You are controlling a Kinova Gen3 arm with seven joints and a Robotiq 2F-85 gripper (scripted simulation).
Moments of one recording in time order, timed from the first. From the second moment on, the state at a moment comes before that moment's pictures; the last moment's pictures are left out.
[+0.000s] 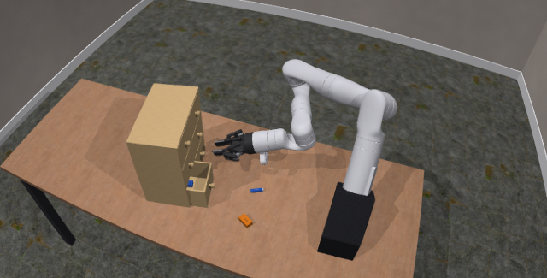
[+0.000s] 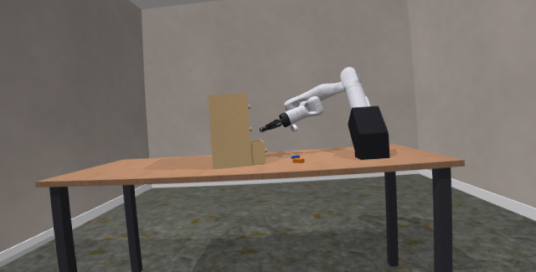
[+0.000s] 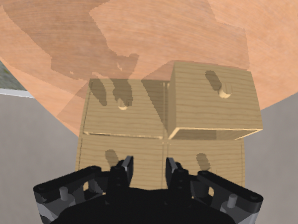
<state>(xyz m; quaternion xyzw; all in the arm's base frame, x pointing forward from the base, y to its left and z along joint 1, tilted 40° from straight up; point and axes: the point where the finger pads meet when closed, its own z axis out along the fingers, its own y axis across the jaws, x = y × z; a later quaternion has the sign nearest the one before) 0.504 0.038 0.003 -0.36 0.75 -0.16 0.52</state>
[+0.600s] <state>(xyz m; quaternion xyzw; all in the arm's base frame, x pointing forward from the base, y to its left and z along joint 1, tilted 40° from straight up) 0.501 0.022 0.016 -0.36 0.75 -0.16 0.52</state>
